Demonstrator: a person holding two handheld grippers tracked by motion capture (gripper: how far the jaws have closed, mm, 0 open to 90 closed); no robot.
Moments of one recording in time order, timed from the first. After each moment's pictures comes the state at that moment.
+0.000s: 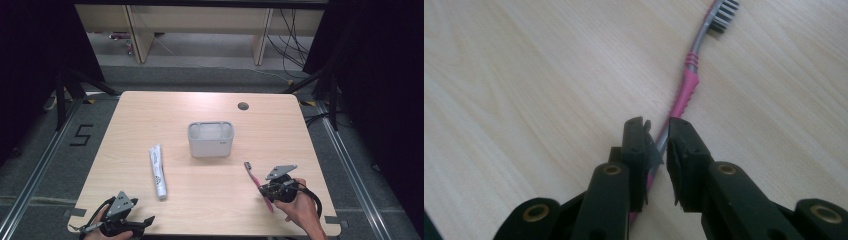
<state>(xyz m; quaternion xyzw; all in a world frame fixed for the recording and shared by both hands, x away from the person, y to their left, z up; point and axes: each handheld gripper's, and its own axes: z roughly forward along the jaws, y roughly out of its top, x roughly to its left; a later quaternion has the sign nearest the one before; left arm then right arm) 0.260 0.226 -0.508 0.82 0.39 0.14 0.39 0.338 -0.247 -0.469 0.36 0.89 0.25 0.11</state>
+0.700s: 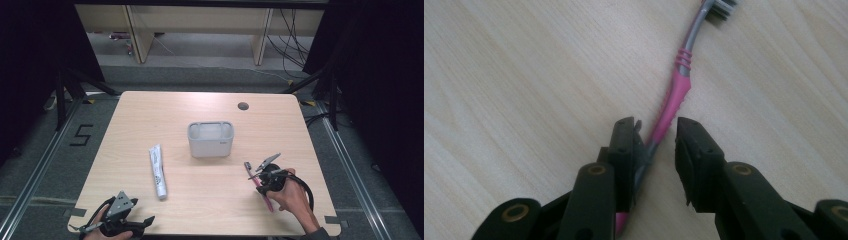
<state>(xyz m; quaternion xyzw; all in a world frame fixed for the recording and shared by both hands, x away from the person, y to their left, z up) 0.260 0.226 -0.508 0.82 0.39 0.14 0.39 0.371 -0.226 -0.472 0.37 0.91 0.16 0.07</state>
